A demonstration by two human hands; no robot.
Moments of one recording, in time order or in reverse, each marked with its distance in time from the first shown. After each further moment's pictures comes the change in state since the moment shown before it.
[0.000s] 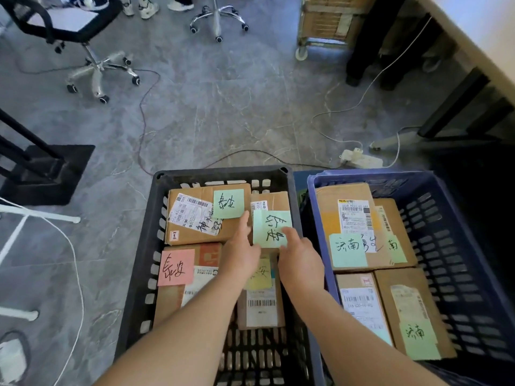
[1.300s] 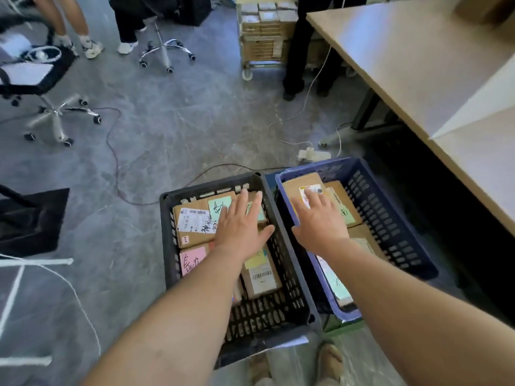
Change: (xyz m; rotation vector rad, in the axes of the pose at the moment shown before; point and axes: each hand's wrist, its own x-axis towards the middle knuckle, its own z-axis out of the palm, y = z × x) left_hand -0.092 0.076 -0.091 0.819 -0.114 0.535; right_hand -0.103 -0.025 -0.134 -0.409 0.117 -0.125
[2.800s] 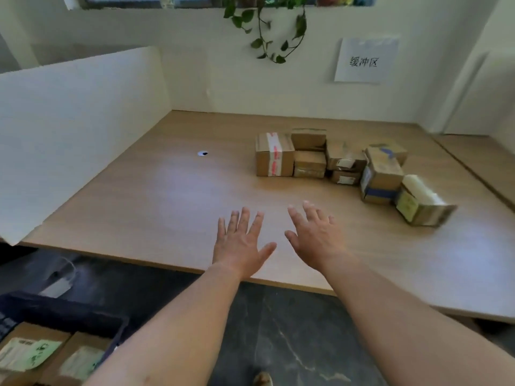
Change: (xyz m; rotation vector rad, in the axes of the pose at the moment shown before) left_hand -0.264 0.680 0.147 0.387 0.006 1.116; right_hand -0.590 0.464 0.003 0.107 0.281 1.109
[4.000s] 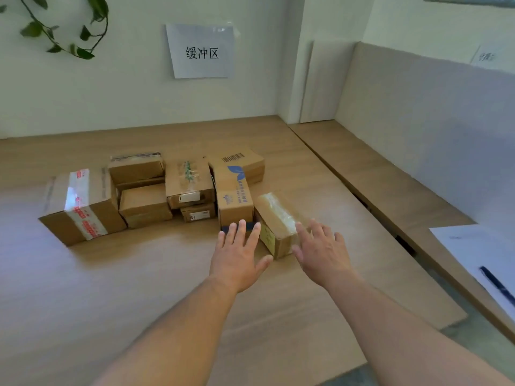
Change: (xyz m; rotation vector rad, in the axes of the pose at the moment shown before) left_hand 0.248 0.340 0.024 -0.014 -0.123 0.500; right_hand 0.052 0.384 0.016 -0.016 -0.099 0.533
